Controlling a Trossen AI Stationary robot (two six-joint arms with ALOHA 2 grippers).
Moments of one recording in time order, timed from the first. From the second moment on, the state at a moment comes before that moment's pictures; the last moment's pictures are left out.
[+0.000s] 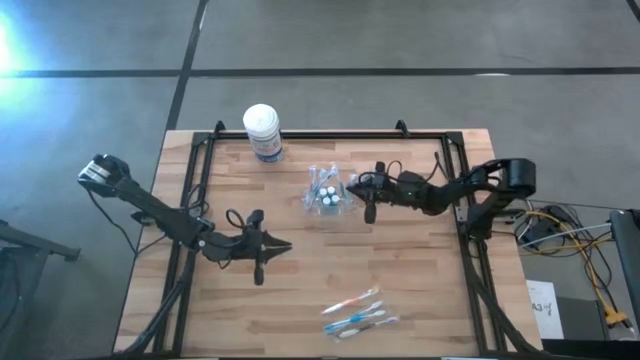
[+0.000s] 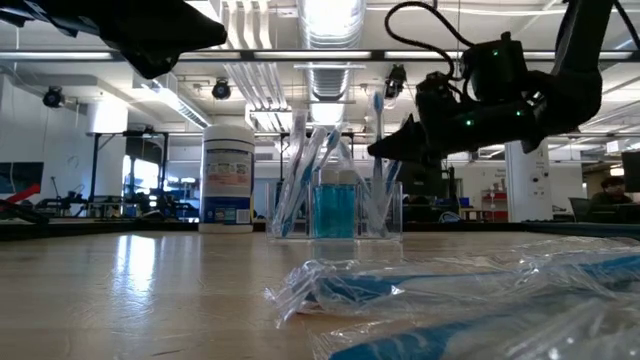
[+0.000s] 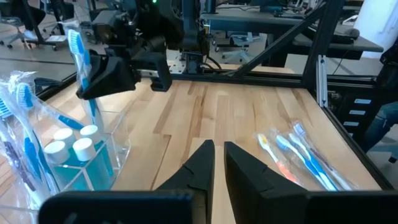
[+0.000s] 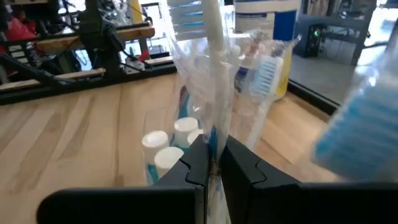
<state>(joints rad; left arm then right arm) -0.52 1.14 0.49 0.46 -0.60 -0.21 -0.26 1.64 0.38 1.12 0.01 0.12</state>
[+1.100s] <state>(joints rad) -0.52 1.14 0.49 0.49 -0.60 -0.28 -0.25 1.60 0.34 1.12 0.00 0.24</state>
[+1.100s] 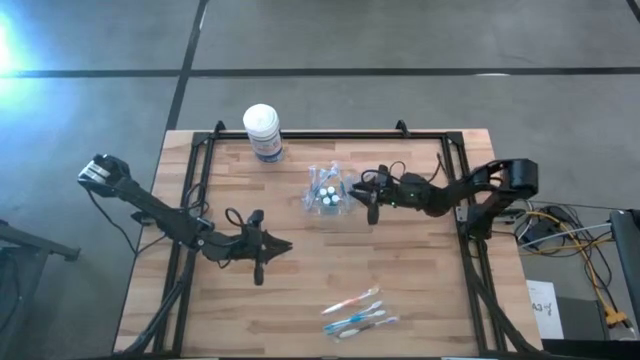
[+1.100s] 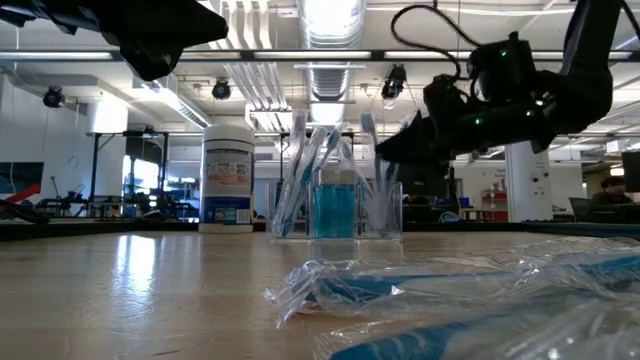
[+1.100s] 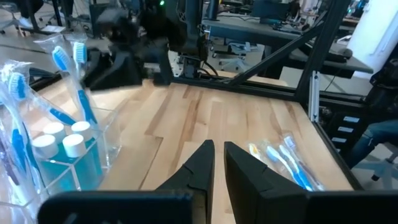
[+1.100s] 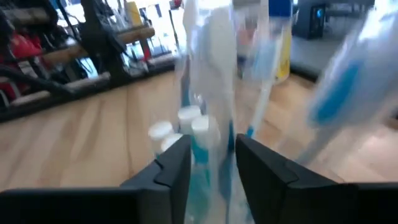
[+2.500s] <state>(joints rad) -0.52 1.16 0.49 0.47 -0.60 -0.29 -0.02 0.24 0.01 0.30 -0.16 0.06</state>
